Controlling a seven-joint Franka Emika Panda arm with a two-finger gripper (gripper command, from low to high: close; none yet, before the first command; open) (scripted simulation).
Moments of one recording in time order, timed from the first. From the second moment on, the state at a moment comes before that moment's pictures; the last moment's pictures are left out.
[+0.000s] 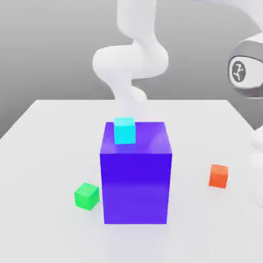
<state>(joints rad) 0.36 0.38 0.12 -1.97 -0.01 2.46 0.83</state>
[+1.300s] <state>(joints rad) 0.08 0.14 0.03 -2.30 -0.10 2.51 -0.07</state>
